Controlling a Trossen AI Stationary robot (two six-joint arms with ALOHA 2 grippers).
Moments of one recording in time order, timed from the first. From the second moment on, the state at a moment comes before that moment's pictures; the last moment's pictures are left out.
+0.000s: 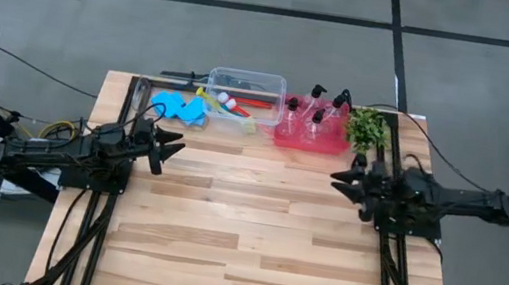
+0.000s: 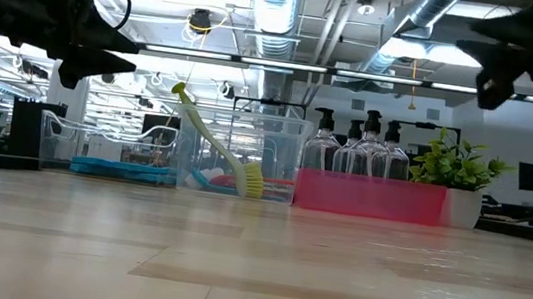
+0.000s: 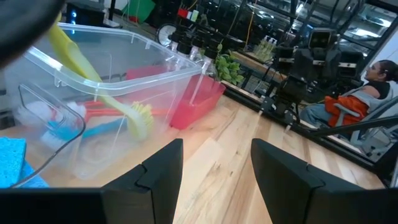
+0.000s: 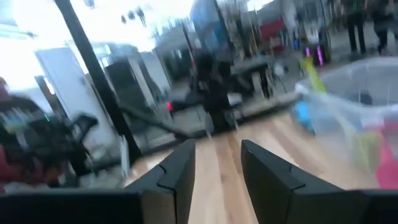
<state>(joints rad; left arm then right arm) 0.15 0.17 0.08 0.00 -0.21 -0.35 0.03 0.21 0.13 0.16 0.05 0.33</state>
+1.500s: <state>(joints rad) 0.13 0.27 0.08 0.03 -0.16 -0.41 0.03 0.03 0.01 0.03 0.13 0.45</state>
